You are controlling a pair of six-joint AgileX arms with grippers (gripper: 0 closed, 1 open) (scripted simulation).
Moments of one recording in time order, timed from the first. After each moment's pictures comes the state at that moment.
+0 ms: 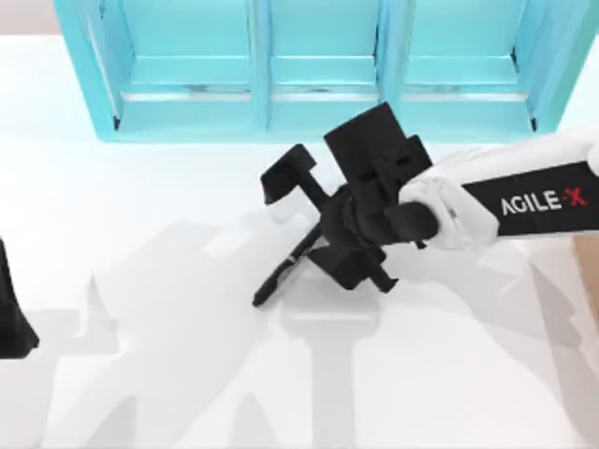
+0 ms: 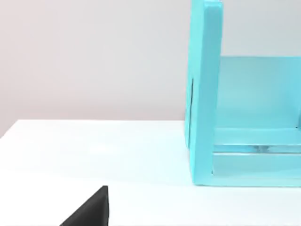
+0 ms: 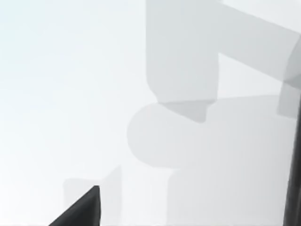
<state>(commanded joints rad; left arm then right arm) 0.00 0.00 0.00 0.00 0.00 0.00 0.66 2.21 1.23 0.08 -0.13 1.41</state>
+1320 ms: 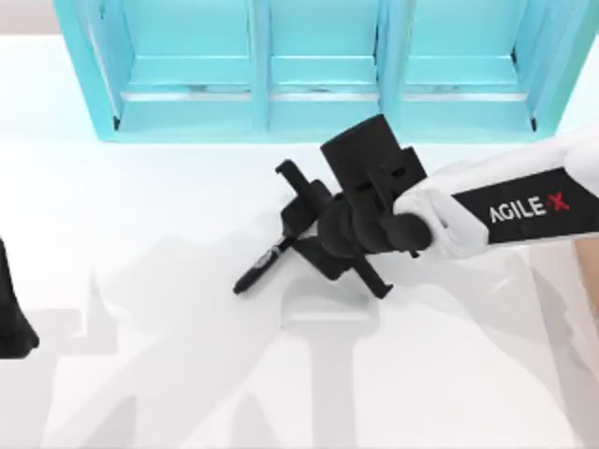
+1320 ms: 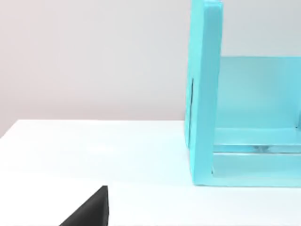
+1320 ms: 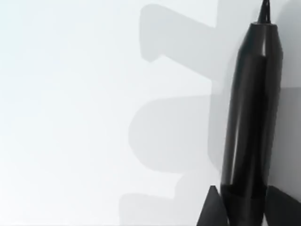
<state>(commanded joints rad) 0.00 0.00 0.00 0.00 0.00 0.00 0.66 2.21 1.23 0.08 -0.13 1.41</state>
